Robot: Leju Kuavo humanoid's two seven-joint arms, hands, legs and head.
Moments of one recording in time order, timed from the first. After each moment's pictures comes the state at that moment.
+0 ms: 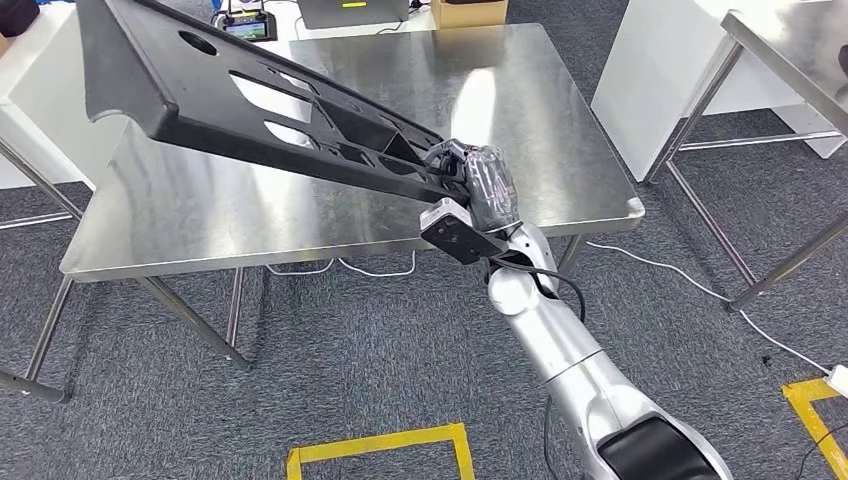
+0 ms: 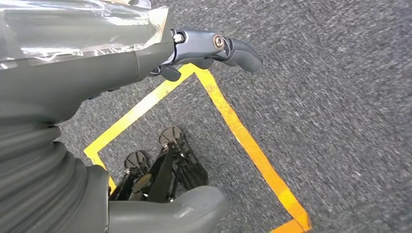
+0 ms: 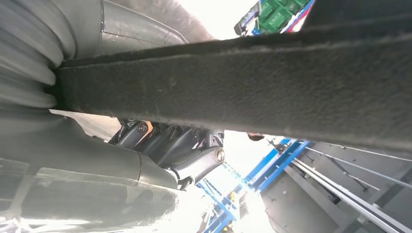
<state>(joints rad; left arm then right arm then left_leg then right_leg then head) -0.07 -0.16 1.09 -0.21 -0.12 0.23 -0.44 -0.61 -0.01 0.36 -1.12 0.52 -0.39 -0.41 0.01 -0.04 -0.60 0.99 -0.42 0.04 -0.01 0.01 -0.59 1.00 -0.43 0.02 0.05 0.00</state>
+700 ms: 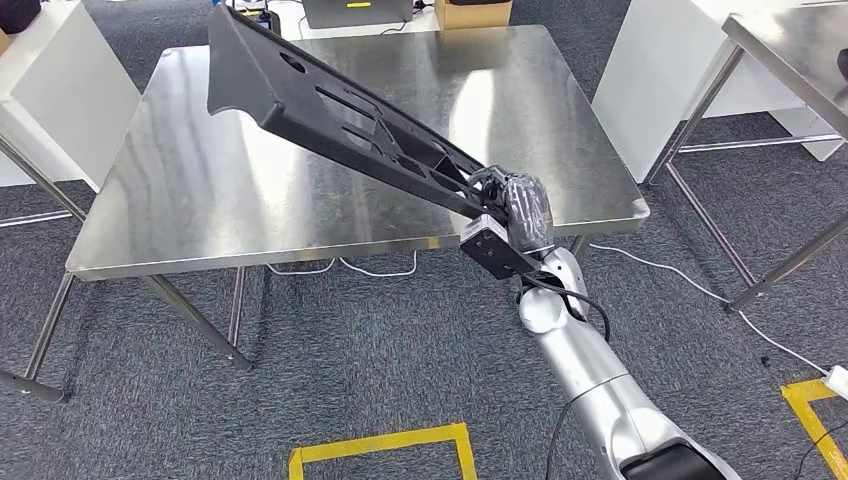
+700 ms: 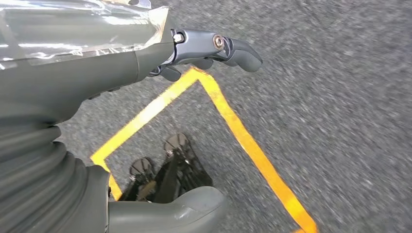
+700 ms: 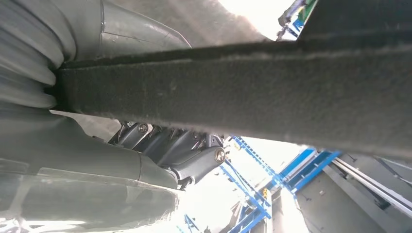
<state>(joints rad) -0.07 -0.16 1.09 -0.21 -0.15 0.26 -0.39 -0.50 -0.08 0.28 -1.13 0.53 -0.40 -0.39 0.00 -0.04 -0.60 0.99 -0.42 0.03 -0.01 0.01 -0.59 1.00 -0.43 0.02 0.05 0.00</state>
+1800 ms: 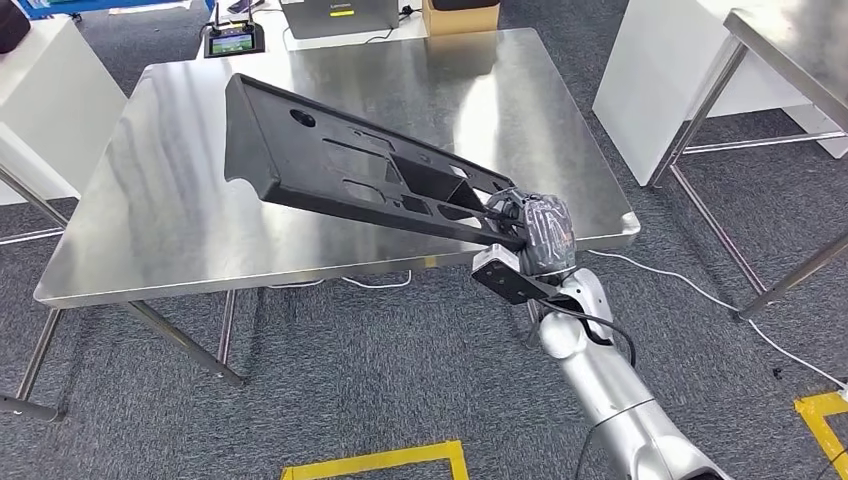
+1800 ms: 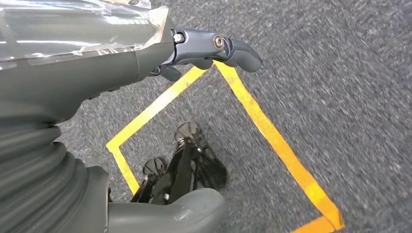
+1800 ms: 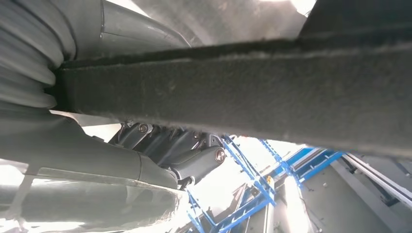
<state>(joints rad) -0.07 -0.16 1.09 -0.21 -0.16 0.28 -0.34 -0.39 -0.16 0.26 -1.24 0.63 -0.43 -0.36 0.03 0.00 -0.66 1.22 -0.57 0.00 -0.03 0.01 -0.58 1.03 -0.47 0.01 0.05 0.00</state>
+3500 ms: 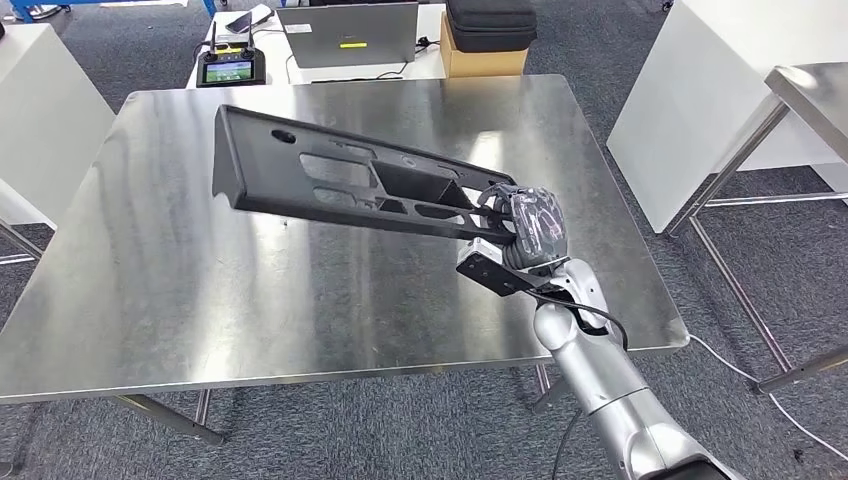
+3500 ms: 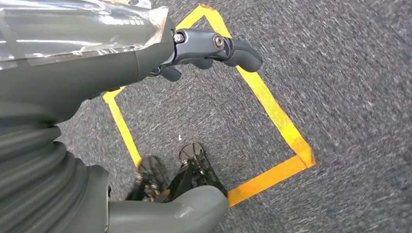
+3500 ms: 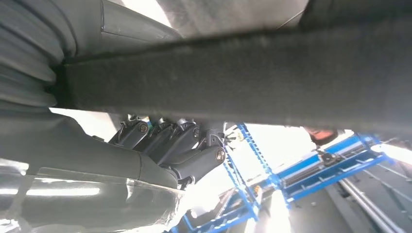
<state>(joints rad) -0.08 -0.18 1.09 -0.21 -0.16 0.31 -0.32 -0.45 -0.15 0.26 -1.18 0.75 -0.40 -0.31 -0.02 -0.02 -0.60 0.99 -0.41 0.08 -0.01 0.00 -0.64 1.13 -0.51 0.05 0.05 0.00</state>
